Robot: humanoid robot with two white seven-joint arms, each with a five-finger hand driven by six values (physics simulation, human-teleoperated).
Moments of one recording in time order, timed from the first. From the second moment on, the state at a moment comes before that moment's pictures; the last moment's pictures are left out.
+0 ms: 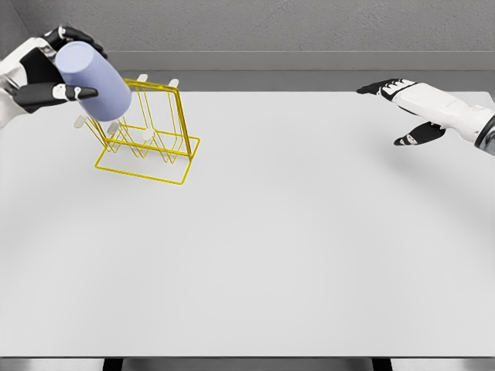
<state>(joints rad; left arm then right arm) -0.59 0.79 -0.46 -1.29 1.00 -0.18 -0.61 -0.85 -0.83 0.93 -1.06 0.17 -0.61 0.11</state>
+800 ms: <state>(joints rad) -0.61 0.75 -0.45 -1.23 0.97 -0.17 -0.61 -0.85 -0.83 0.93 -1.06 0.17 -0.61 0.11</state>
